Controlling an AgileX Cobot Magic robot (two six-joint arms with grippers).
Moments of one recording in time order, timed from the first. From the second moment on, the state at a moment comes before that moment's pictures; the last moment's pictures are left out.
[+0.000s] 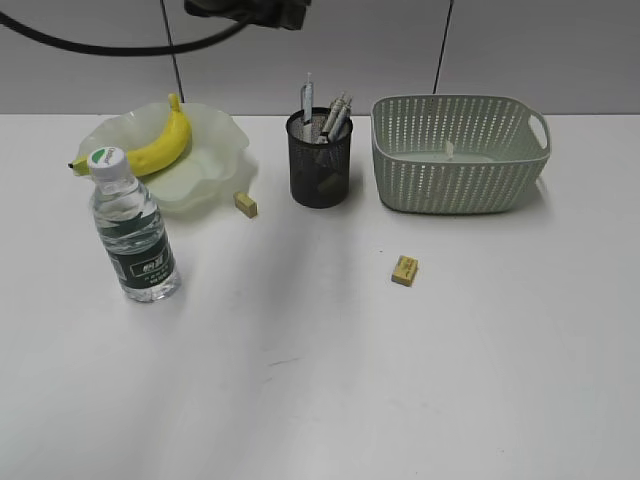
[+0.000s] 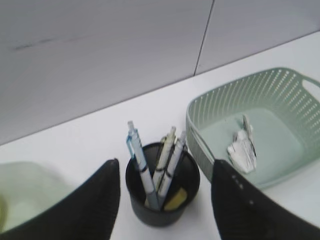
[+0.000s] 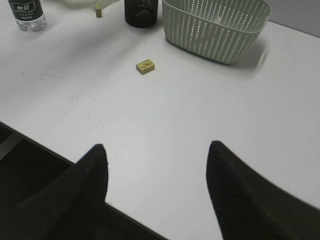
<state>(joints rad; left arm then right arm) -0.56 1.86 -1.62 0.02 0.45 -0.13 0.54 -0.01 -0.51 -0.03 1.04 -0.05</state>
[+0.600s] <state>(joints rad) -0.56 1.46 -1.62 0.07 1.21 -0.13 0.54 -0.01 -0.51 -0.03 1.04 -0.05</state>
